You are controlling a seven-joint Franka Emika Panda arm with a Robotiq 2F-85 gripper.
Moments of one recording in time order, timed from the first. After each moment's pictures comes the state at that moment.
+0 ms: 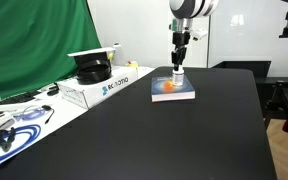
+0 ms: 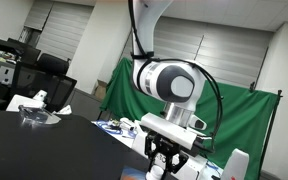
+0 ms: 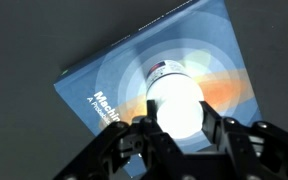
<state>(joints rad) -0.34 0.41 -0.01 -2.12 0.12 2.66 -0.45</state>
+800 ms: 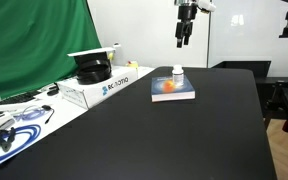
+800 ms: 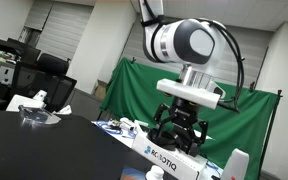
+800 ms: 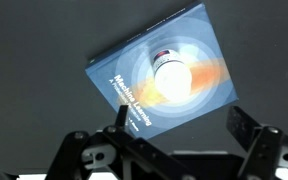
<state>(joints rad) -0.35 0.18 -0.05 -2.16 0.14 2.48 -0.51</state>
